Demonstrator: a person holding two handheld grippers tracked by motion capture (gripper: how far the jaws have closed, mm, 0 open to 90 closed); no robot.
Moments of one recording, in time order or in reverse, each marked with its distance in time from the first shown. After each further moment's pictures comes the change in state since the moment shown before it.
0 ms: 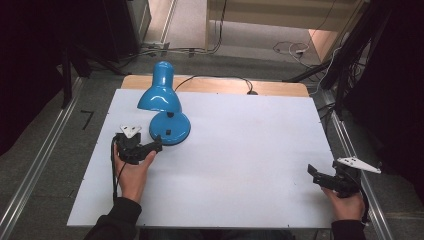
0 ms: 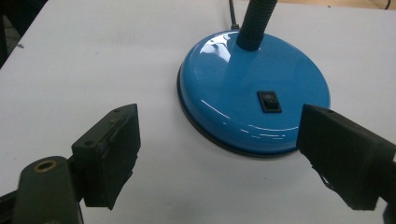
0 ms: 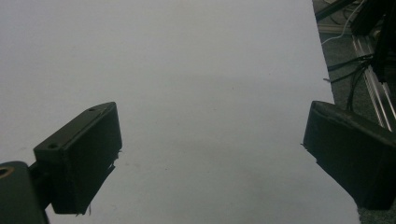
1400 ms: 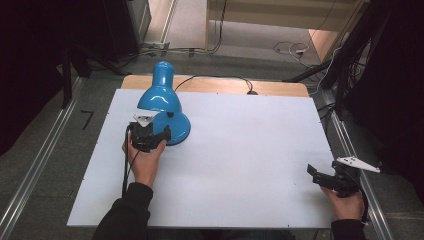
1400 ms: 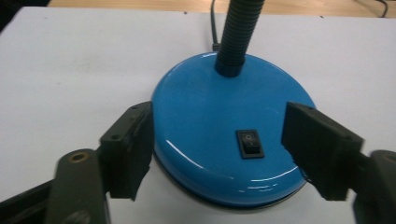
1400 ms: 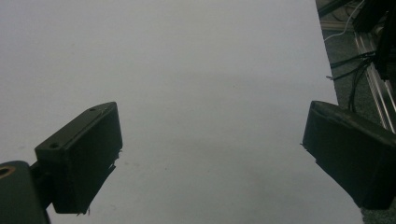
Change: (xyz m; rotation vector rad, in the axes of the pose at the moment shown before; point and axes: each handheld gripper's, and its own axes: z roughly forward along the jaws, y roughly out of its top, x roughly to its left) left arm -0.022 0.018 0.036 0.003 -0.026 0.037; right arm -0.001 0.000 0.002 0.011 0.002 0.000
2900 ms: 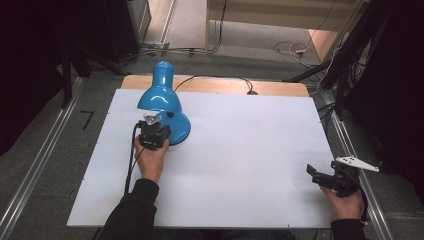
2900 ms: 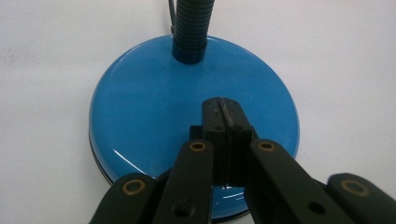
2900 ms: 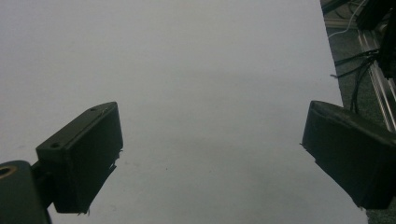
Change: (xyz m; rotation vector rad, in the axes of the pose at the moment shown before) left arm -0.005 -0.004 0.021 0.036 -0.117 0.023; right arm 0.000 0.000 0.002 0.010 0.007 0.005
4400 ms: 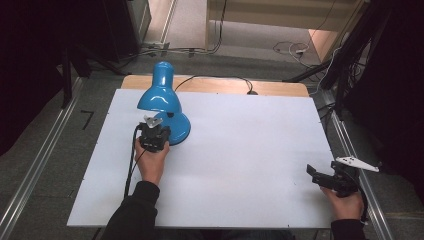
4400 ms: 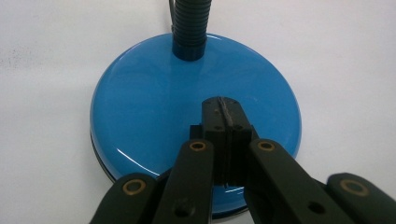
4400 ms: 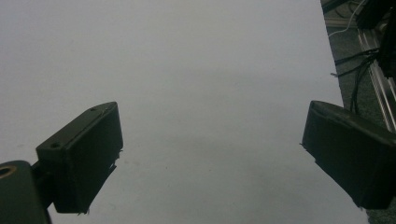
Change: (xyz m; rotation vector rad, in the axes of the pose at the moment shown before) left arm -0.002 -0.006 -0.001 -0.020 0.017 0.021; right arm 0.000 0.000 0.000 0.001 0.000 -0.005
